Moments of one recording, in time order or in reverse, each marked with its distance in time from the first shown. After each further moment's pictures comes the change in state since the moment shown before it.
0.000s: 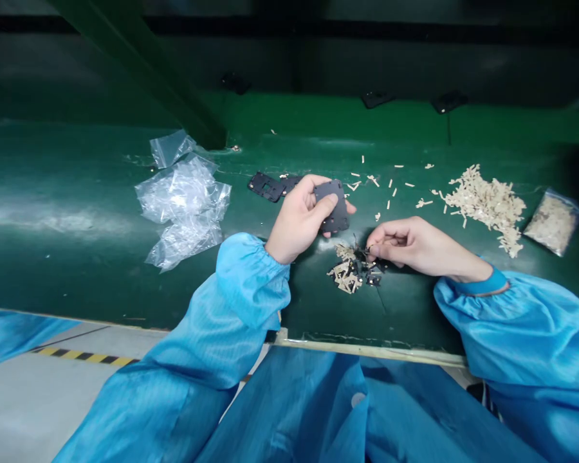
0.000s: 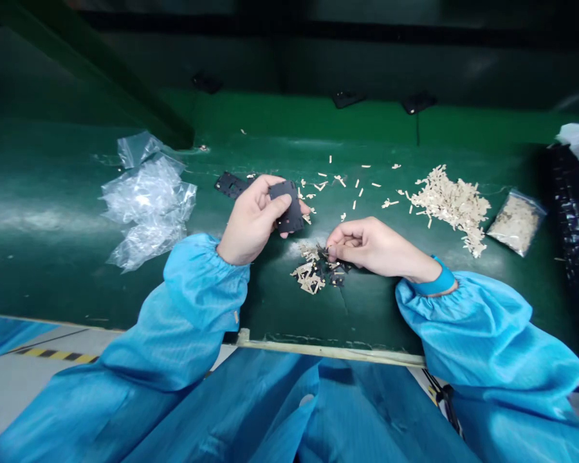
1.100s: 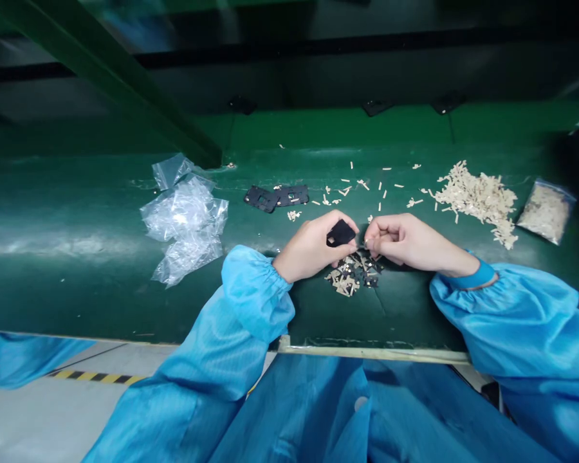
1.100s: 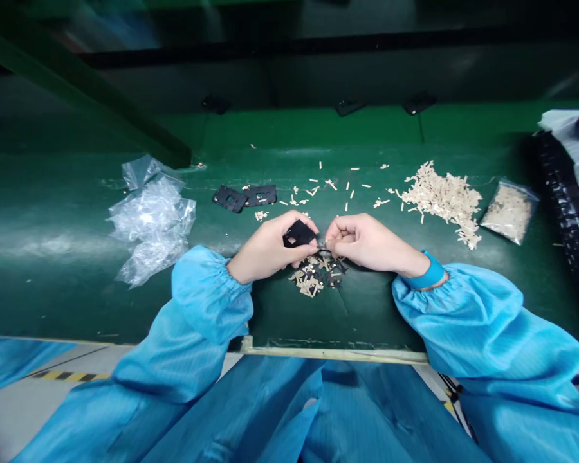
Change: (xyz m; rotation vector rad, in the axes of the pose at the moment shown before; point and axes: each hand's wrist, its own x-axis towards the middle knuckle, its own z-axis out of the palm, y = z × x) left_hand -0.014 0.008 0.009 0.597 -0.351 -0.117; right_hand 0.003 0.003 0.001 0.093 0.124 0.061
